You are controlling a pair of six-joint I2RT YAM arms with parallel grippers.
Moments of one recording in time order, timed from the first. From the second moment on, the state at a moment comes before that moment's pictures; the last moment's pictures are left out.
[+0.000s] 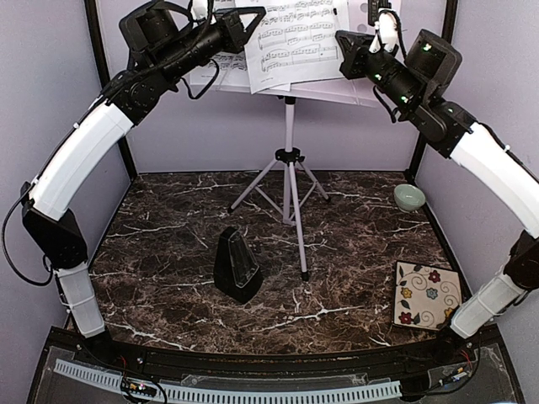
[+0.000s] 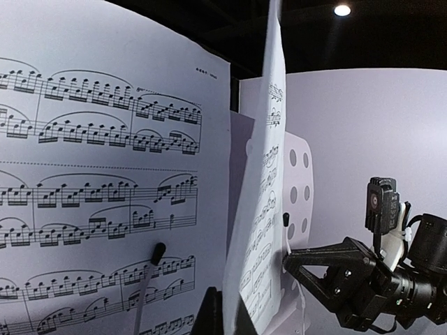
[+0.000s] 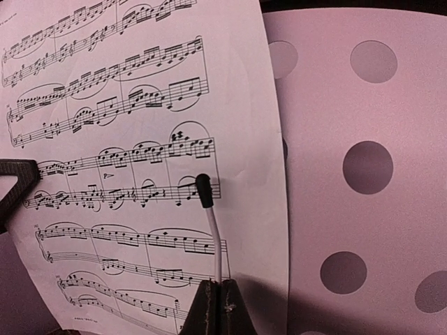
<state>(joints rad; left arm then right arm) -0.78 1.84 2.35 -0.14 0.12 -0.09 0.73 1.50 1.77 0.09 0.16 -0.10</state>
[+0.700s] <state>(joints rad) -0.78 2.02 2.49 -0.07 0.30 -0.11 0.73 1.48 1.72 0.14 0.11 -0.13</state>
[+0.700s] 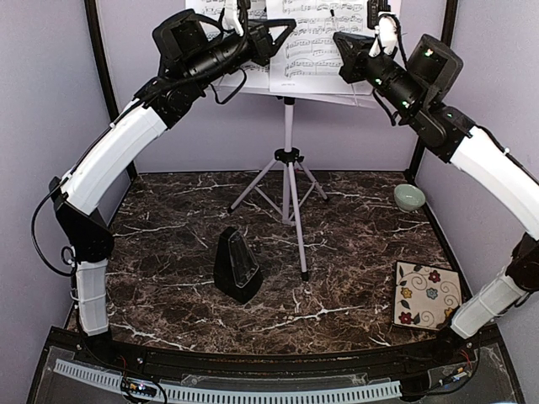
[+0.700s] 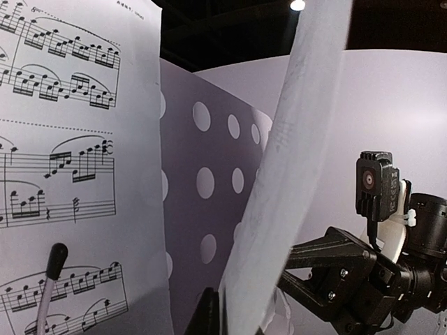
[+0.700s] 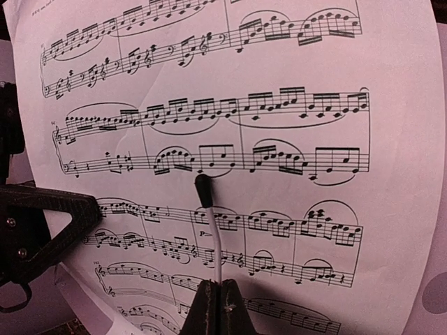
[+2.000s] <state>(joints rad) -0.79 2.03 2.49 -0.11 0.24 -0.11 0.73 1.43 1.62 0.14 0.08 -0.13</state>
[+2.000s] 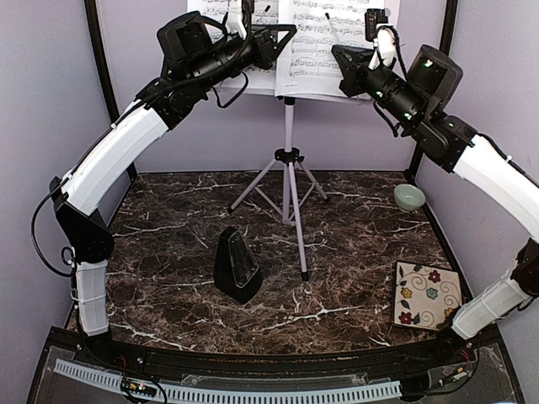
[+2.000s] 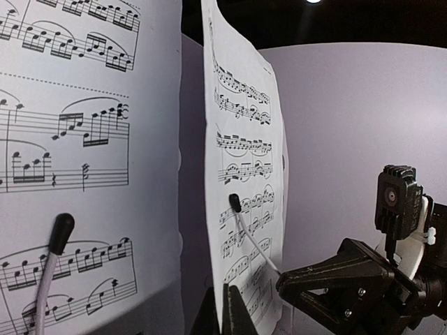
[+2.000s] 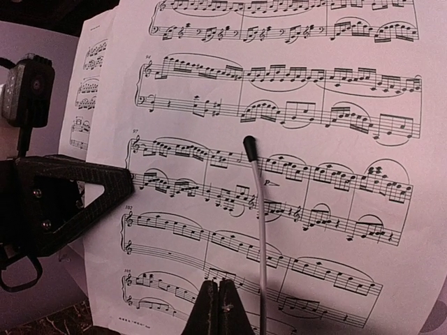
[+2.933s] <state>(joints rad) -0.79 2.07 2.50 -0.04 0.27 -0.11 0.73 1.39 1.54 0.21 0.05 -0.14</state>
